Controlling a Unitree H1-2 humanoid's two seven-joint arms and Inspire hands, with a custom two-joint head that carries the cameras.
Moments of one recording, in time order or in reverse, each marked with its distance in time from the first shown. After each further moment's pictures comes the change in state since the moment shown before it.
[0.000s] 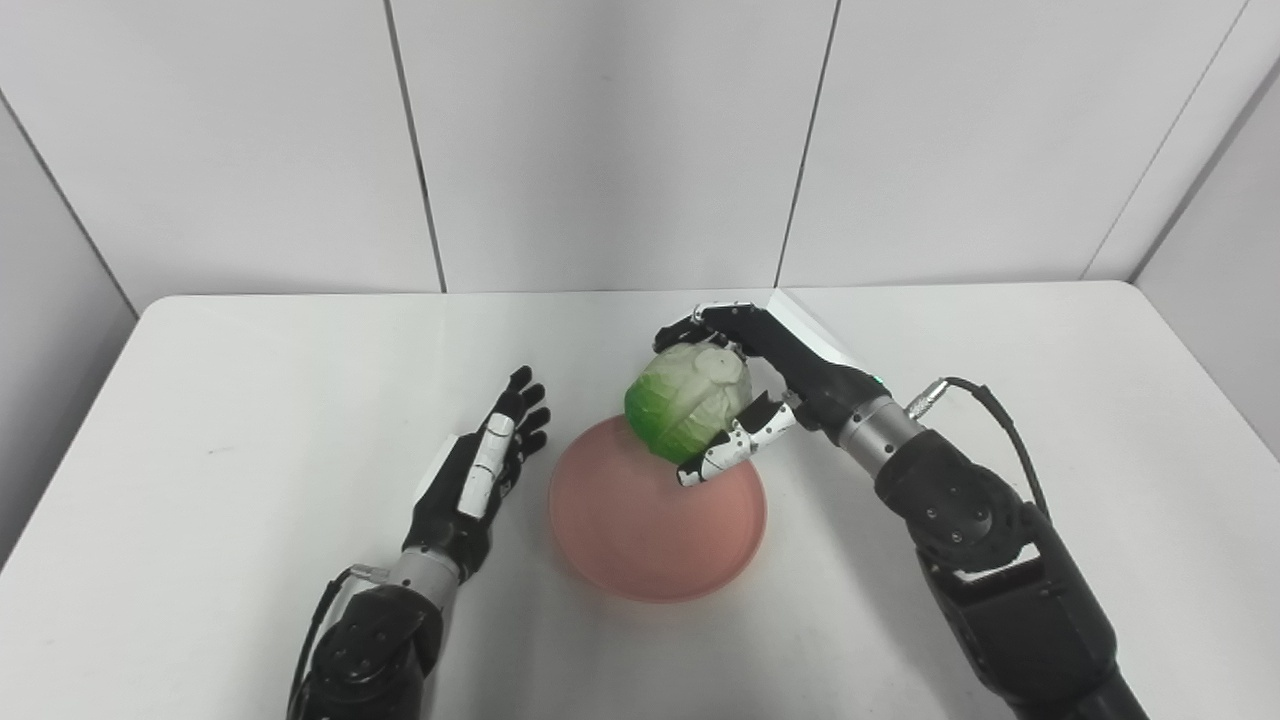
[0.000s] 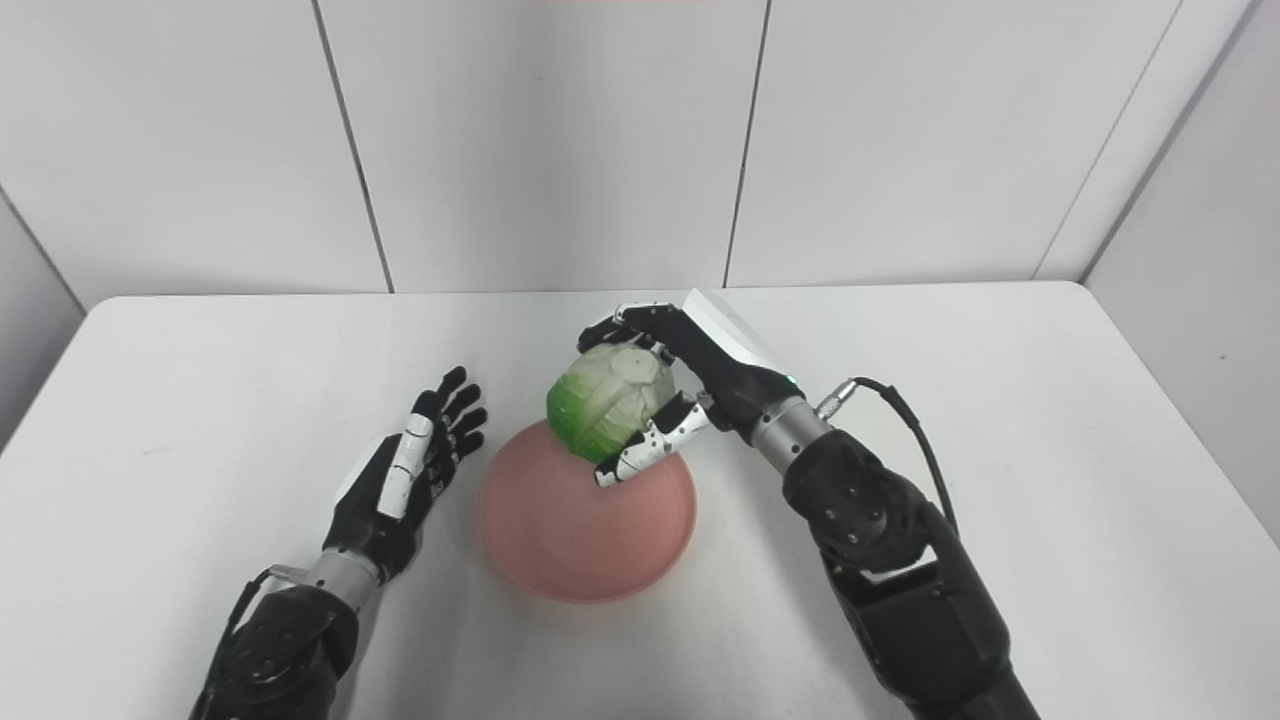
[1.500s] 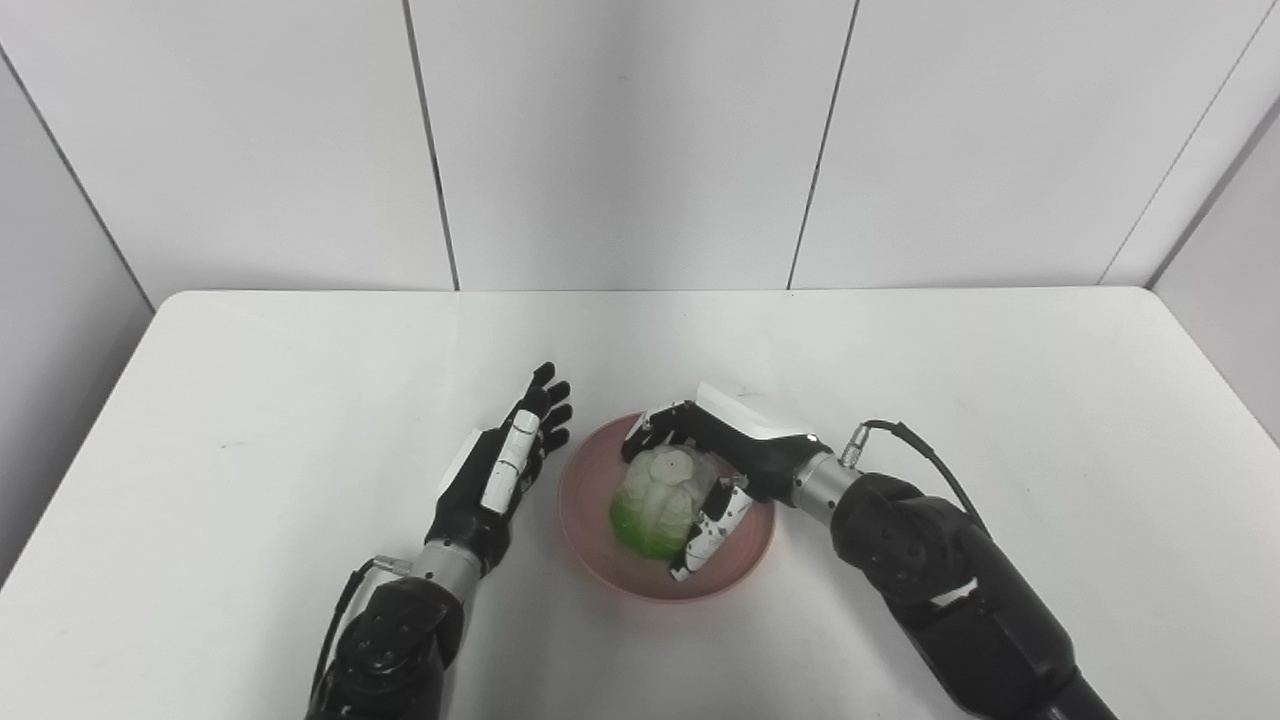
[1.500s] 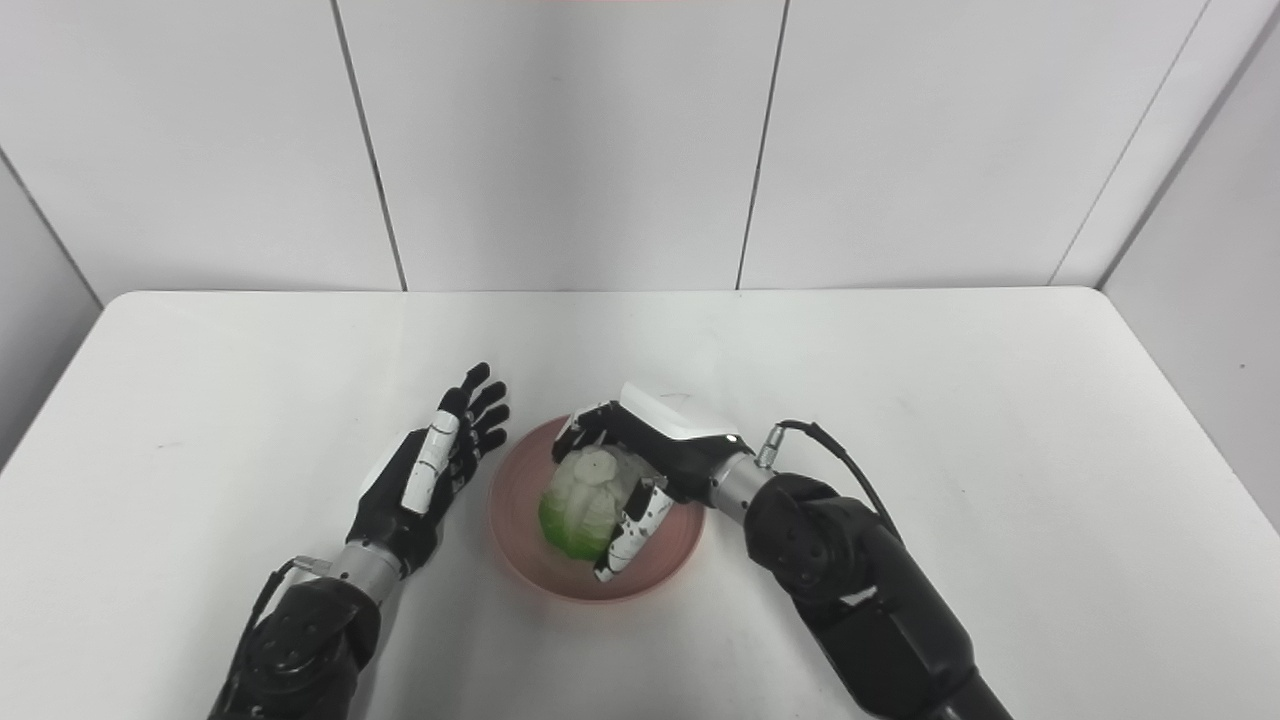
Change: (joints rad) left arm -0.007 -0.007 -0.014 0.013 0.003 -0.017 0.009; right arm -0.008 -0.009 0.149 0.144 -0.219 -0.108 0.118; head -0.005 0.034
